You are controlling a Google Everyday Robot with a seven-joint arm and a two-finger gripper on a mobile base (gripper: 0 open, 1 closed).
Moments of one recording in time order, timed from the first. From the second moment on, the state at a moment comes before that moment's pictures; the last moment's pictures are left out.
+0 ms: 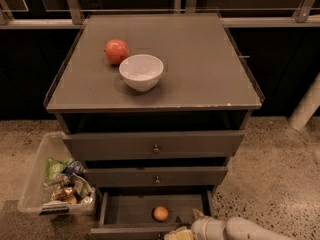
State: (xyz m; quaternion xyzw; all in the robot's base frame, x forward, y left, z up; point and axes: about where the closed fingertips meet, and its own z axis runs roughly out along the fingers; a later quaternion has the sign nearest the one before) arm 0.413 -0.101 0.311 -0.24 0.87 0.30 0.31
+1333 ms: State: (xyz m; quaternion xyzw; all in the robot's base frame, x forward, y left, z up) arm 0.462 -0.087 0.280 -0.25 0.86 0.29 0.32
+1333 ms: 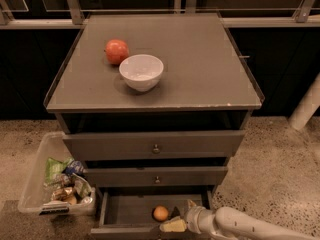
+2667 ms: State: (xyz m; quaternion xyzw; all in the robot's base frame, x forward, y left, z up) arm 0.505 -0.033 0.204 -0.28 0.86 0.31 0.28
